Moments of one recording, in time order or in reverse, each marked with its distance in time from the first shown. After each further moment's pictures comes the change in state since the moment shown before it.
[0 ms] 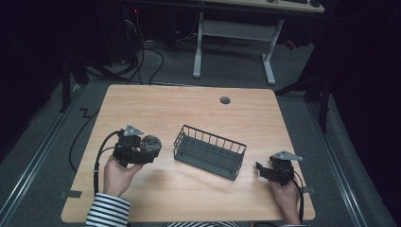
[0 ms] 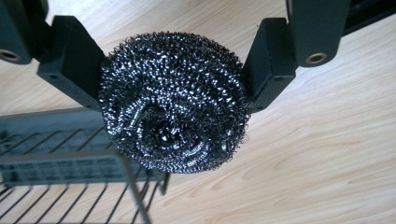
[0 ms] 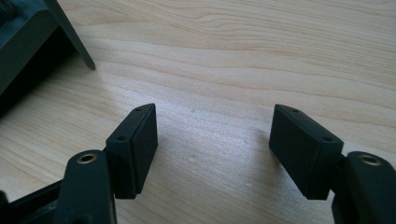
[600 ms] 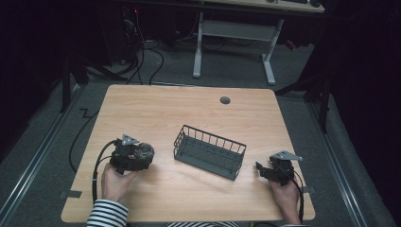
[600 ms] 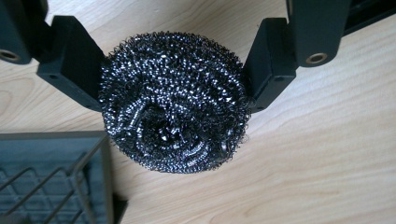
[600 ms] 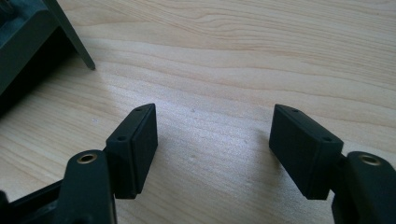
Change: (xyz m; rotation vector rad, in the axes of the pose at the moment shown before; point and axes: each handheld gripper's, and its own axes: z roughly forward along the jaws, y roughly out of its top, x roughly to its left) left arm 0.019 -0.037 0.023 0.039 0.087 -0.028; right arm 0.000 0.000 0.000 0.000 0.000 0.001
